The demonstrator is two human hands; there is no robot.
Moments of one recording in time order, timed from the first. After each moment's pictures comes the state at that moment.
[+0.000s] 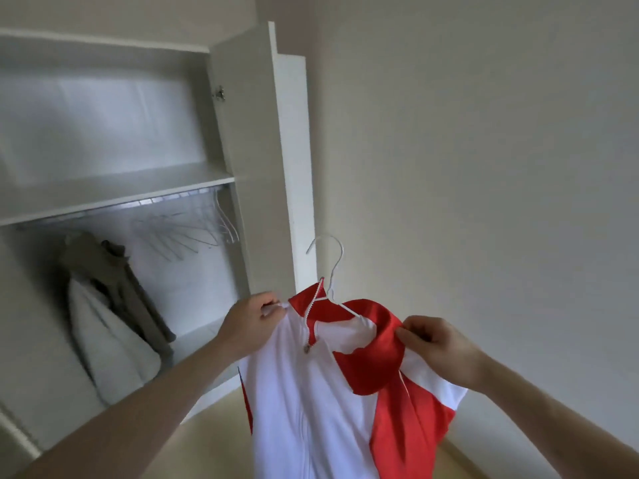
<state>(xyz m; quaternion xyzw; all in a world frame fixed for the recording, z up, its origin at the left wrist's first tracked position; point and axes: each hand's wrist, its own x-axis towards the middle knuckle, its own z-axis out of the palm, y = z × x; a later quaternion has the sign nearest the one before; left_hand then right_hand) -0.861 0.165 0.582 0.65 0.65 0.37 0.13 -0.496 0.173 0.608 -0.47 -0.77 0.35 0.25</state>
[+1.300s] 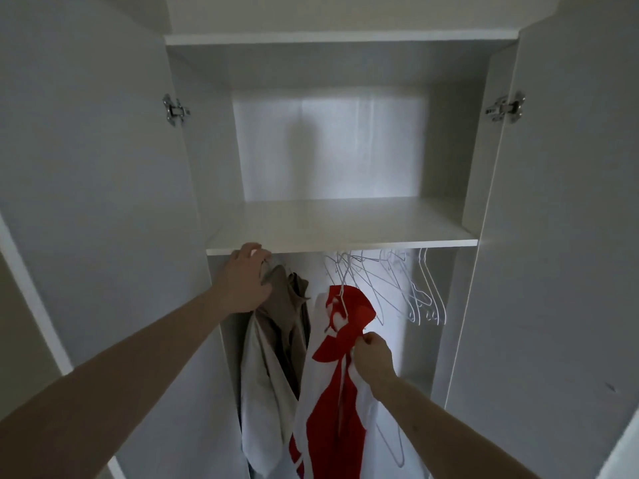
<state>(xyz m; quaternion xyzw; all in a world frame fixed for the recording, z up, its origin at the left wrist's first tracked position) -1.458 0.301 0.683 0.42 0.88 0.18 -0.10 -1.256 0.477 0.545 -0.40 -0.70 0.54 0.23</state>
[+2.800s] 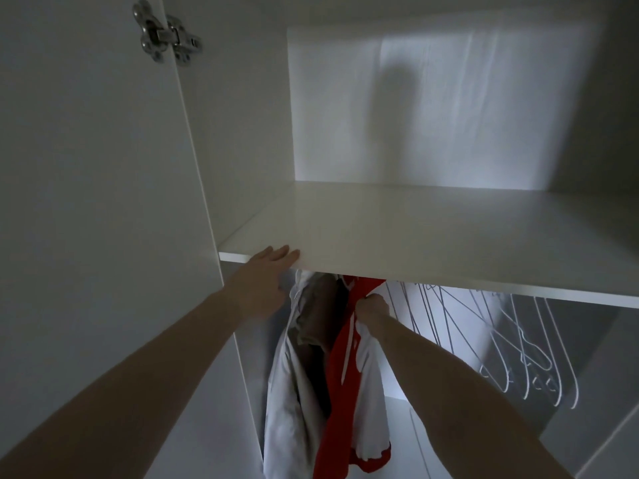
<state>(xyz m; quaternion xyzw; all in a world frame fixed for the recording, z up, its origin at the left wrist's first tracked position) -1.626 0.380 0.638 0.36 0.92 0.12 -0.05 -1.587 0.630 0.516 -0.36 -0.78 0.51 0.08</state>
